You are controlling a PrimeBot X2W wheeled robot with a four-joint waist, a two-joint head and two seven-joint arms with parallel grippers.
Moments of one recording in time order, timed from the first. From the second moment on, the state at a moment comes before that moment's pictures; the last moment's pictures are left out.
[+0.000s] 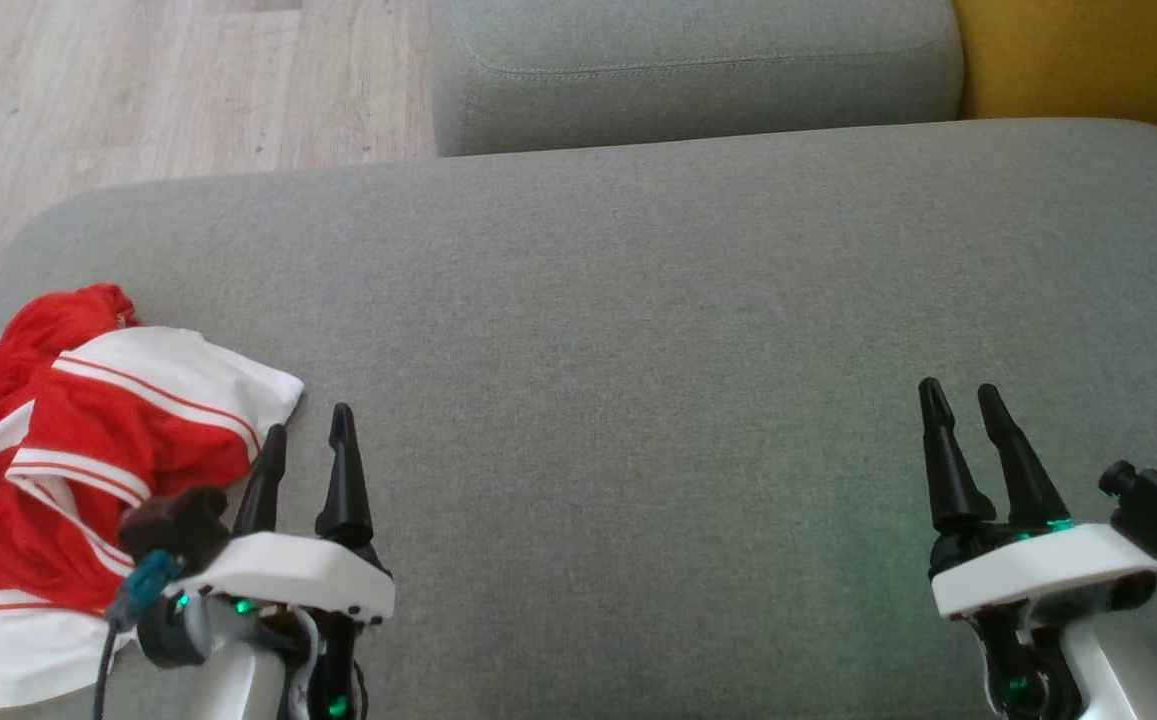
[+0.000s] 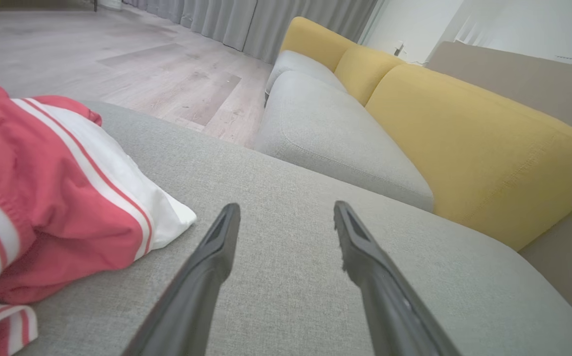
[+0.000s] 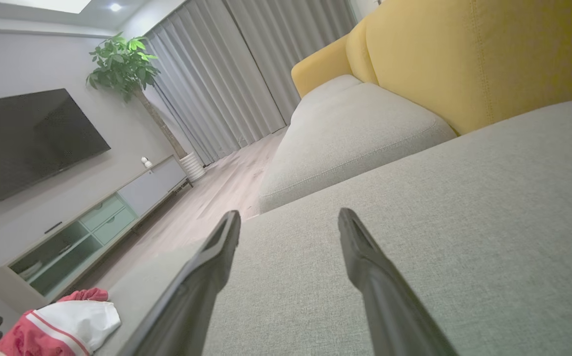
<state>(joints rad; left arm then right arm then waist) -0.05 0.03 -0.19 0.19 -0.49 0.11 -0.16 -0.05 -0.19 0.19 0.21 0.67 0.12 -0.16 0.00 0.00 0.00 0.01</state>
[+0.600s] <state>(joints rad) -0.07 0.03 -0.23 0.19 -0.28 0.16 -0.22 -0.06 -0.20 0.20 0.21 0.48 0.12 -0.21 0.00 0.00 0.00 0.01</state>
